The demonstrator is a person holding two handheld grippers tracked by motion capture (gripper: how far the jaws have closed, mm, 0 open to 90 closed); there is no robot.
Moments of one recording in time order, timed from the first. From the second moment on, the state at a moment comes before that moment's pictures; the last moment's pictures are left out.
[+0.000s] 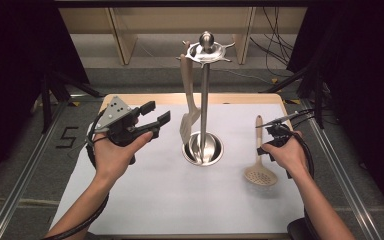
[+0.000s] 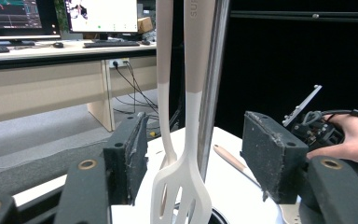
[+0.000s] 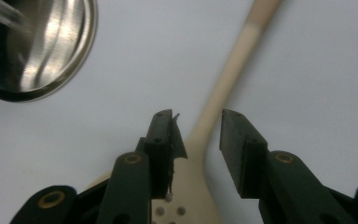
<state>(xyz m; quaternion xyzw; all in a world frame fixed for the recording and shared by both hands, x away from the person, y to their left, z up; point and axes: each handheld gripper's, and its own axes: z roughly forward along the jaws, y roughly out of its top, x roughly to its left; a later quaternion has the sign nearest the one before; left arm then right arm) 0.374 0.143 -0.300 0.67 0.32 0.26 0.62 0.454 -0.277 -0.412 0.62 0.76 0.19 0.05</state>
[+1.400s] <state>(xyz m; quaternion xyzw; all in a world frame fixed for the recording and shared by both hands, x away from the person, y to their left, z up) 0.385 0.149 -0.309 0.68 0.33 0.25 0.61 0.433 -0.287 -0.441 0.63 0.77 0.07 -0.02</state>
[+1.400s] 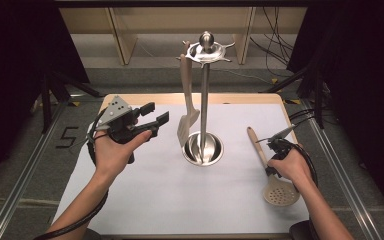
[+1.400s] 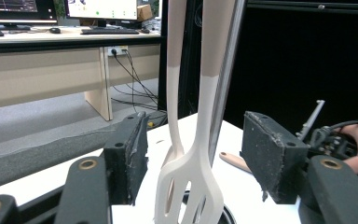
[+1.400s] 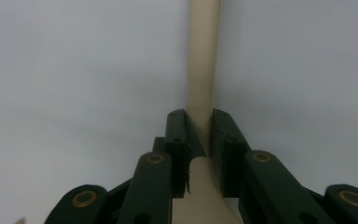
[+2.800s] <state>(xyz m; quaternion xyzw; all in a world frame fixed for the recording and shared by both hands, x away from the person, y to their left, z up) 0.377 0.139 -0.311 0.69 0.32 0.24 0.61 0.392 -0.288 -0.403 0.53 0.78 0.31 0.11</state>
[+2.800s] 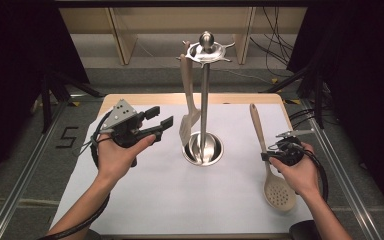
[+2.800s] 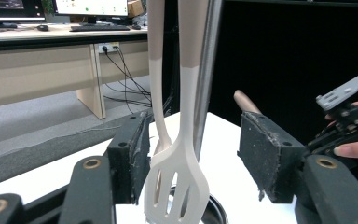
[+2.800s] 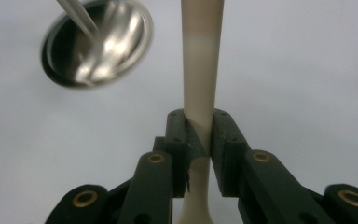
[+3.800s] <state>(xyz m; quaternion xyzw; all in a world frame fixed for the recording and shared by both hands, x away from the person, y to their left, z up) 0.364 0.070 -0.304 0.71 0.26 0.17 0.63 0.336 -0.208 -0.359 0.35 0.76 0.49 0.22</state>
